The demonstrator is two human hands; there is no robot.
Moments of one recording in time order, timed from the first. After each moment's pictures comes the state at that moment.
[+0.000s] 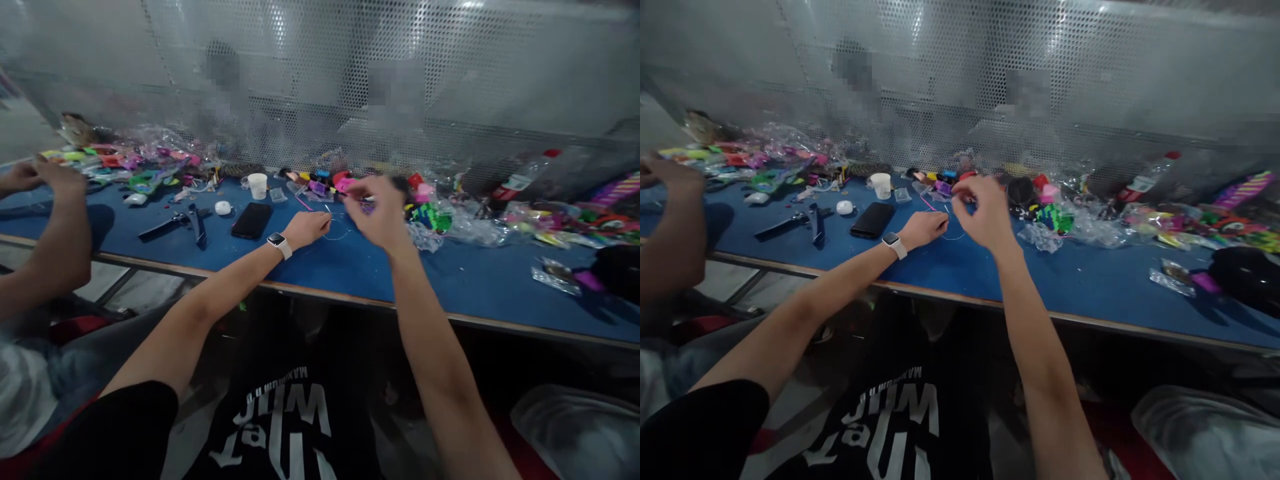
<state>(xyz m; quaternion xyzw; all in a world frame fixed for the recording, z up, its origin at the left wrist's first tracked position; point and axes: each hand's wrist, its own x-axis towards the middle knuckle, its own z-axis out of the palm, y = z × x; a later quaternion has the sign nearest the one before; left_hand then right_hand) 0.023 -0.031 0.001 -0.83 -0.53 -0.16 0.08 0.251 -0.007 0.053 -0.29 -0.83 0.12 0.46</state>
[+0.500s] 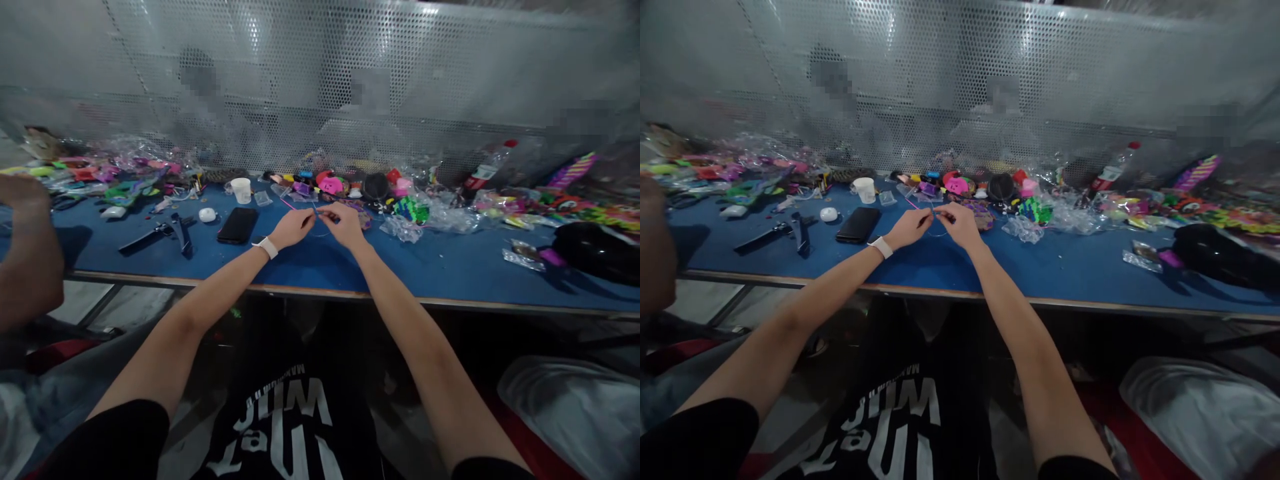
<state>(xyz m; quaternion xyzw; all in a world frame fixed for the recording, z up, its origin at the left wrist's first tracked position) 0.017 -0.022 -0.001 -0.83 -0.49 -0.27 -0.02 0.235 0.017 -0.006 -0.34 -0.80 0.19 0.46</state>
